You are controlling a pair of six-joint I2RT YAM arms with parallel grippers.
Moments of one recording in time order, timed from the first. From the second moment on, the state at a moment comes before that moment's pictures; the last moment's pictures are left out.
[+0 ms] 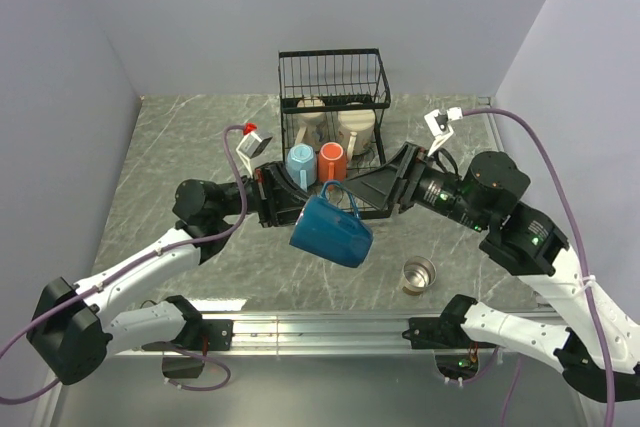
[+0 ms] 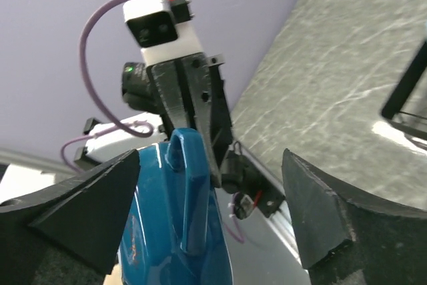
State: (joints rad) left arm -0.69 1.08 0.71 0.99 0.87 -1.24; right arm 0.82 0.86 1.30 -0.51 -0.16 0.86
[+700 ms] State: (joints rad) left arm -0.69 1.17 0.72 1.19 0.87 -1.33; right arm 0.81 0.84 1.12 -0.22 -0.32 0.99
